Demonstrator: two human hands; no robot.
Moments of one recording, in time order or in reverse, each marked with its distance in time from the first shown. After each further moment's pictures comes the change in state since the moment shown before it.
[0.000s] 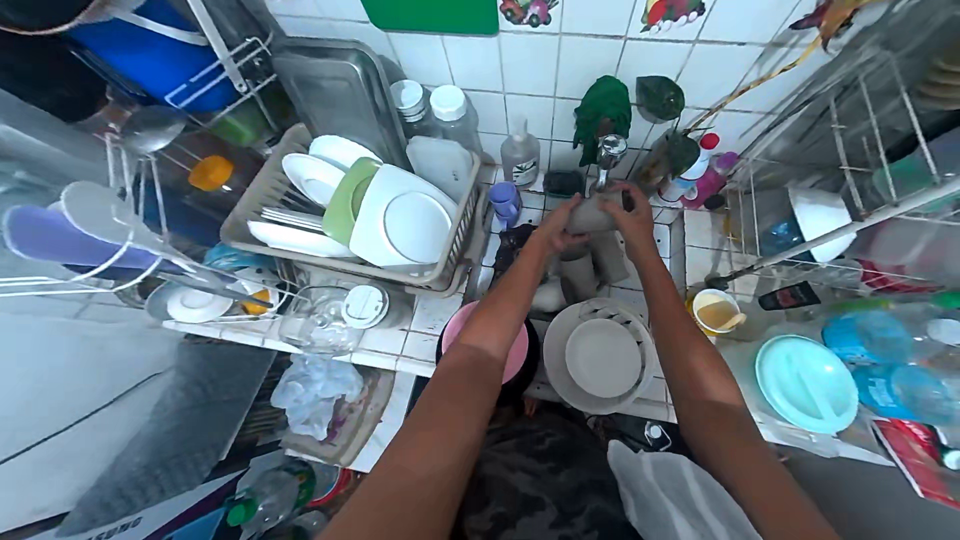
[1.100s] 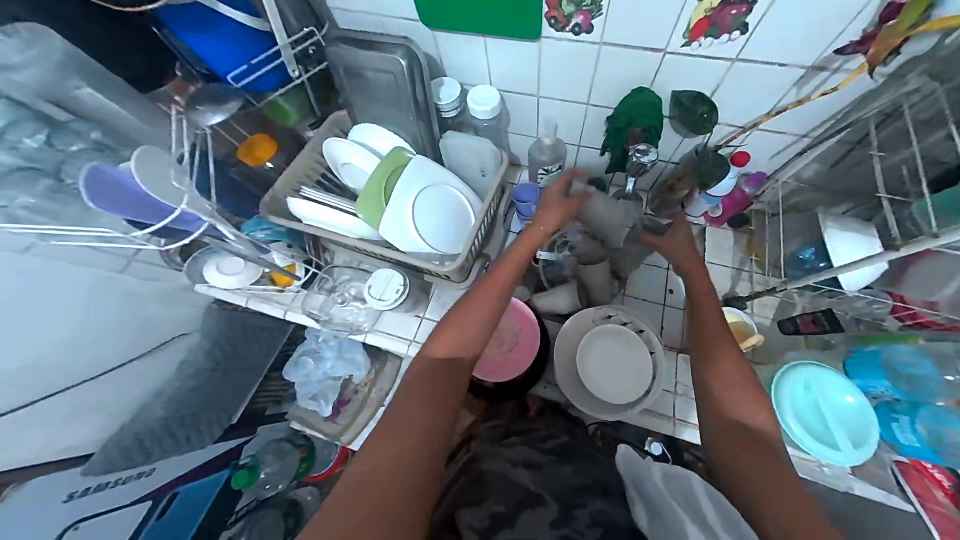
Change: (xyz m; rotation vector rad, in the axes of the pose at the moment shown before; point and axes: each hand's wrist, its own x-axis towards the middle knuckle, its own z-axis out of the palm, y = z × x) left_hand -0.068 0.056 -0.022 0.798 0.166 0.585; right_hand -0.005 0.005 -0.045 -0.387 -0.152 0.225
